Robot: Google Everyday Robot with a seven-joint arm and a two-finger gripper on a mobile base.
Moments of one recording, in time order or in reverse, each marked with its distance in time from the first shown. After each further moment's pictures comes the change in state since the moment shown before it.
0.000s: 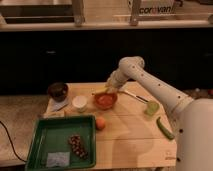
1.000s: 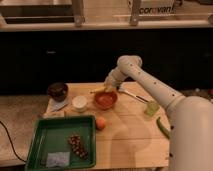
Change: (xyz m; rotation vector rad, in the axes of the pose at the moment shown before) arm -0.003 -0.015 0.013 -0.011 -0.026 0.009
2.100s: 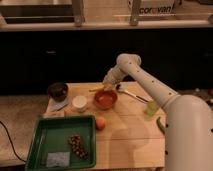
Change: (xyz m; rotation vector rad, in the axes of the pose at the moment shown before) arm -0.002 -0.009 0.002 -0.006 -0.028 0.009
